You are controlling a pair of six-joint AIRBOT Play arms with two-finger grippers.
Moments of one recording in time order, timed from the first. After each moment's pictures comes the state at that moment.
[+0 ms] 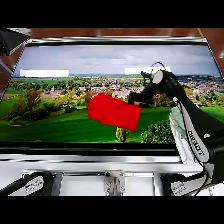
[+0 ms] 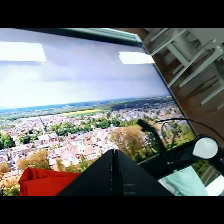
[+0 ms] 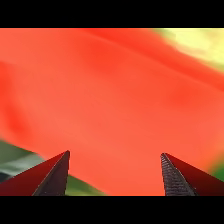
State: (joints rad) left arm 0.23 -1.18 1.65 0.50 -1.22 -1.22; right arm 0.23 -1.67 1.44 -1.18 1.27 1.66
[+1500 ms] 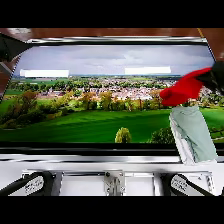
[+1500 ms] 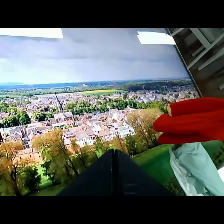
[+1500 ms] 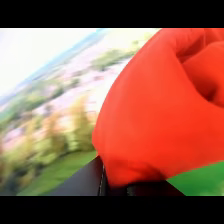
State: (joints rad) left arm 0.23 -1.18 1.65 0.59 -1.29 -1.26; right arm -0.54 -1.25 1.47 -0.84 1.41 1.53
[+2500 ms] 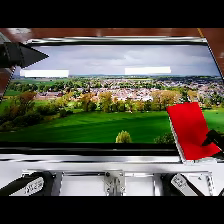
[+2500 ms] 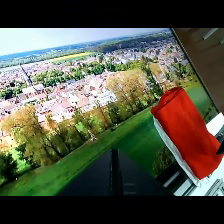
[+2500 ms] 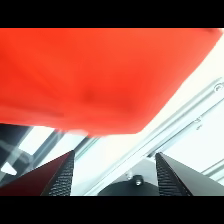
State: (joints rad) left arm 0.11 -1.18 1.65 0.59 -1.36 -1.22; right arm -0.76 -1.12 0.91 -1.62 1.58 1.71
